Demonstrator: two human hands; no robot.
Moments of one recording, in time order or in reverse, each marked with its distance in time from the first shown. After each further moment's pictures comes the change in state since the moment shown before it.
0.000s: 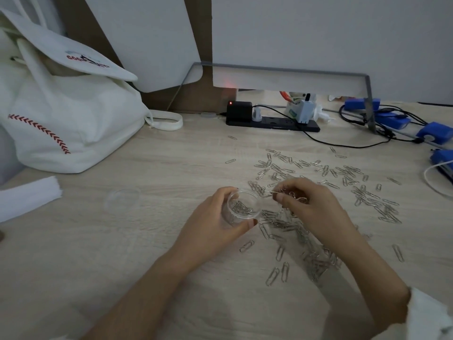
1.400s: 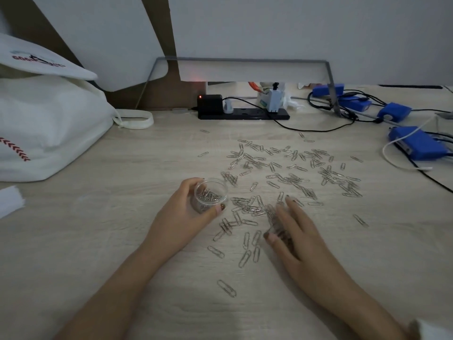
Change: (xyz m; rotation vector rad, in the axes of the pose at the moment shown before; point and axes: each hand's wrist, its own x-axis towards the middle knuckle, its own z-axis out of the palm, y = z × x) left_hand 0.000 -0.001 0.000 -0.063 0.048 -0.053; right_hand -0.088 0.028 -0.004 -0.347 -0.105 0.122
